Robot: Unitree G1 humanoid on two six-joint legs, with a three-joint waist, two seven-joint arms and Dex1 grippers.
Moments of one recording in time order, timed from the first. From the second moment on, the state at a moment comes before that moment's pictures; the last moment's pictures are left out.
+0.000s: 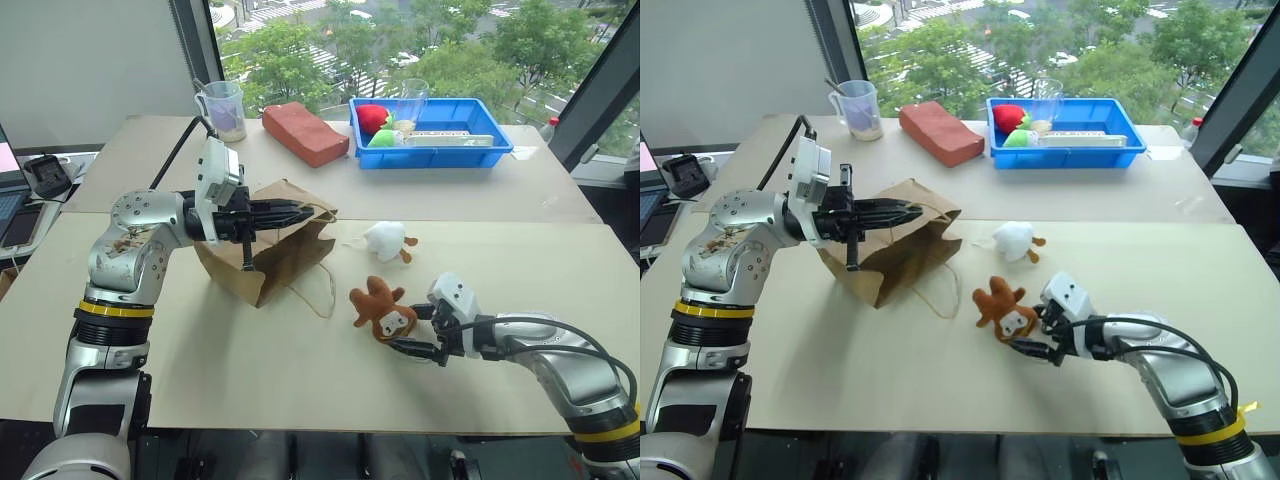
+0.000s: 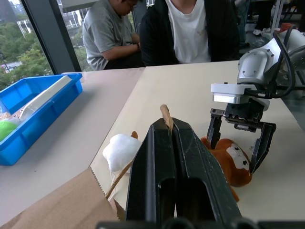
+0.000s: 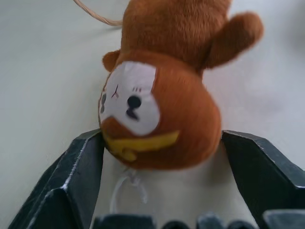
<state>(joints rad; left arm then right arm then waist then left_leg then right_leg) -0.73 0.60 0.00 0.04 -0.51 0.37 -1.23 -0.18 -0.75 0.11 -0.28 0.35 0.66 0.88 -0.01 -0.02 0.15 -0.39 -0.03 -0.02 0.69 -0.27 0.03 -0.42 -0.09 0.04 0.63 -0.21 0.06</state>
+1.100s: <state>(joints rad) -0.71 0.60 0.00 0.04 -0.49 0.34 -1.20 -0.22 -0.82 -0.01 -0.28 0.42 0.68 0.91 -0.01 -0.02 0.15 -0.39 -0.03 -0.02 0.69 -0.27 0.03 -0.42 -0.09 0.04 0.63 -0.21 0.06</state>
